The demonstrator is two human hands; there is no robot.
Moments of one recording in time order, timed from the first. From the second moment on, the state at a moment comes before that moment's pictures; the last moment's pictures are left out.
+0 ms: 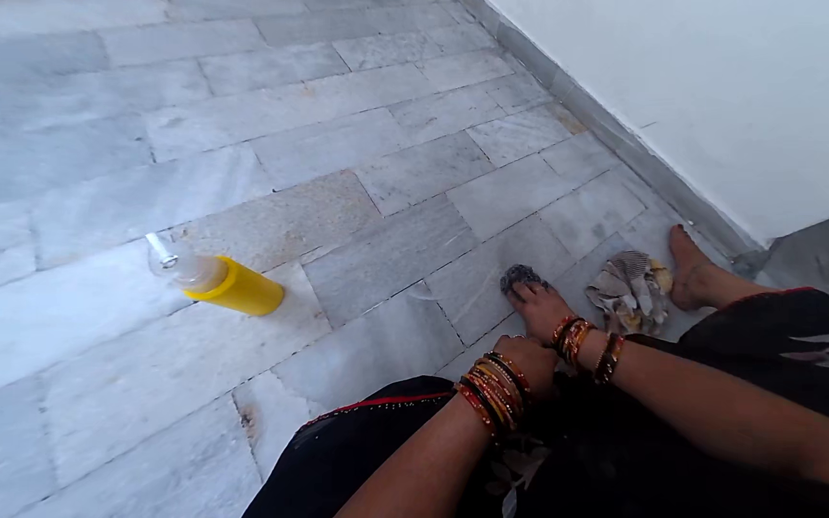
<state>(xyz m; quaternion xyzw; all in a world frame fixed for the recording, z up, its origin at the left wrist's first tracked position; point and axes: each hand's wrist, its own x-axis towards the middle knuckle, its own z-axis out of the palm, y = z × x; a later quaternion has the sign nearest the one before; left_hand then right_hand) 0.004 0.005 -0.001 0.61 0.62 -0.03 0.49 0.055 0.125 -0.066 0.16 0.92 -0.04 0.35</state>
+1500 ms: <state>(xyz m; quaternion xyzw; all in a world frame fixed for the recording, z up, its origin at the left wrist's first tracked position) 0.007 0.007 -0.010 0.61 0.61 -0.04 0.50 0.029 0.147 -0.058 0.15 0.94 -0.02 0.30</state>
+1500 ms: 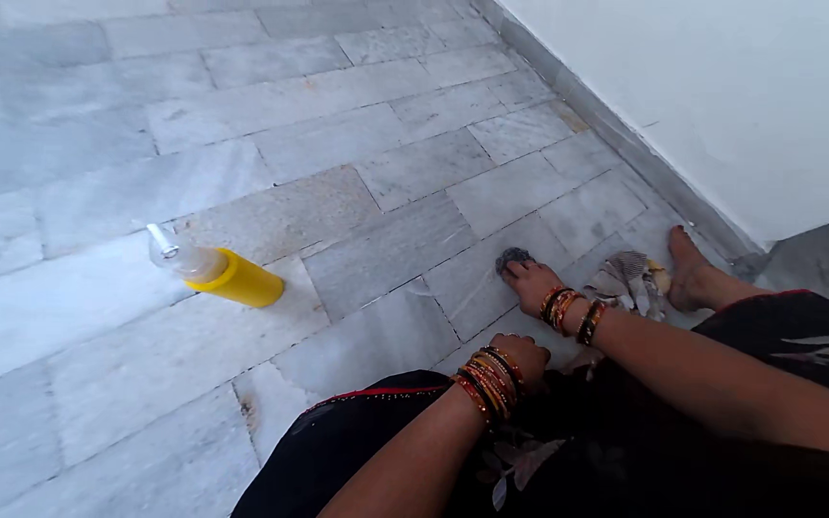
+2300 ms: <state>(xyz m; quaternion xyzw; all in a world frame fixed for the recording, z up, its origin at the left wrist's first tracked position) 0.007 0.007 -0.009 0.61 0.62 -0.05 0.49 0.025 0.153 -0.065 0.16 0.93 0.00 0.32</state>
